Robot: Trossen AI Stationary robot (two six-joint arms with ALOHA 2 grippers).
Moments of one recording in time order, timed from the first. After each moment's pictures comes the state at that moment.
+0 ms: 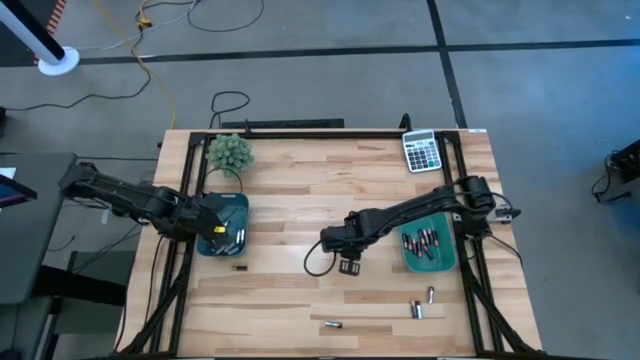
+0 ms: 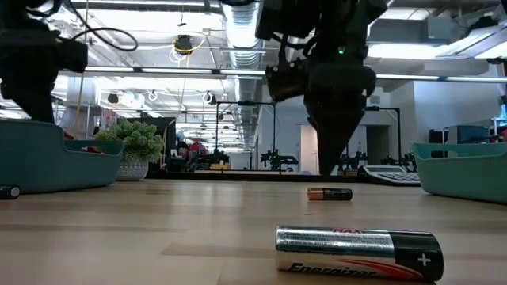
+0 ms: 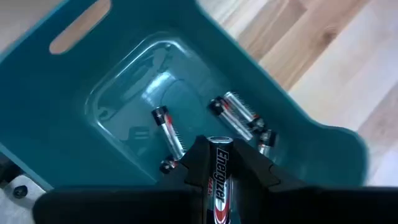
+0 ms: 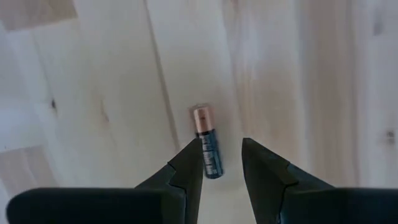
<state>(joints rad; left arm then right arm) -0.30 0.68 0.60 -1.09 -0.29 -1.02 0.18 1.96 1.40 -0.84 0.05 0.37</state>
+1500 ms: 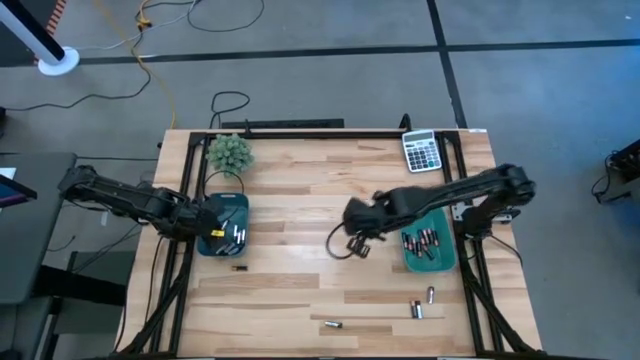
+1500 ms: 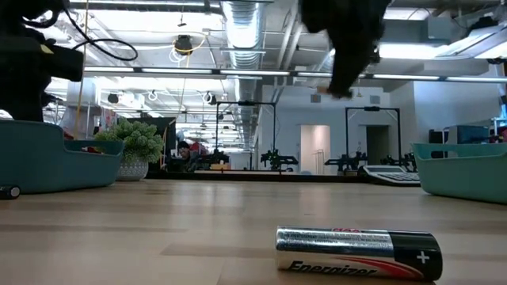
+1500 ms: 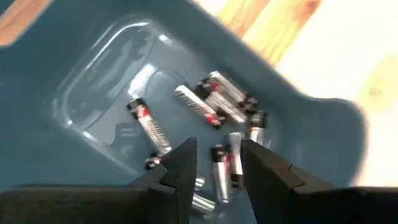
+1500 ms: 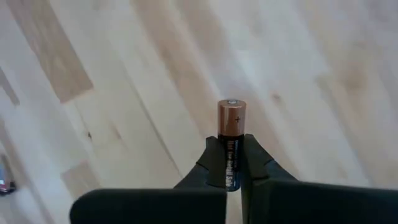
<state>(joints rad) -0.28 0.62 0.53 -1.04 -0.20 -0.91 0.18 1.65 1.40 -1.02 0.21 0.66</state>
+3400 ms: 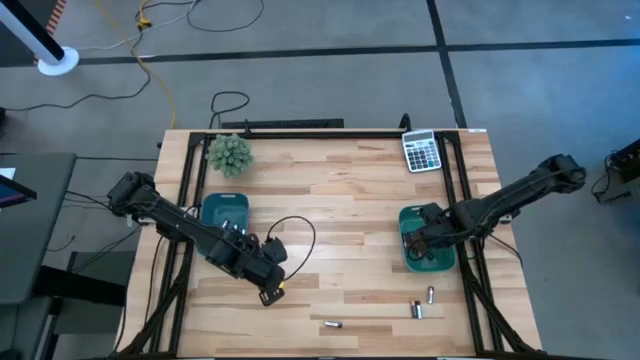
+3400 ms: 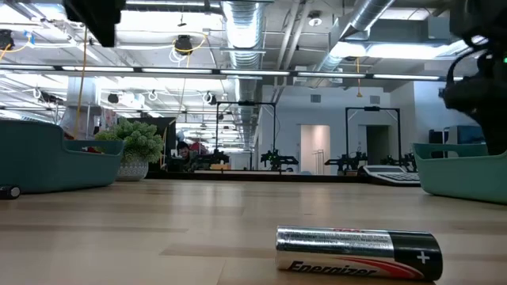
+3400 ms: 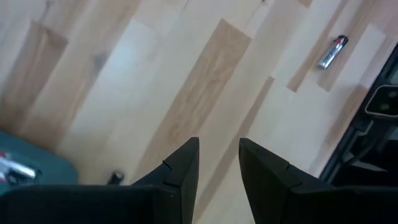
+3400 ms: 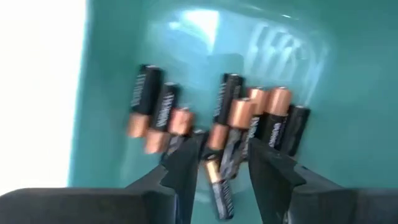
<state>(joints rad) -0.51 1.60 1.41 -1.02 -0.16 -1.01 0.37 1.03 0.56 -0.98 0.13 1.62</state>
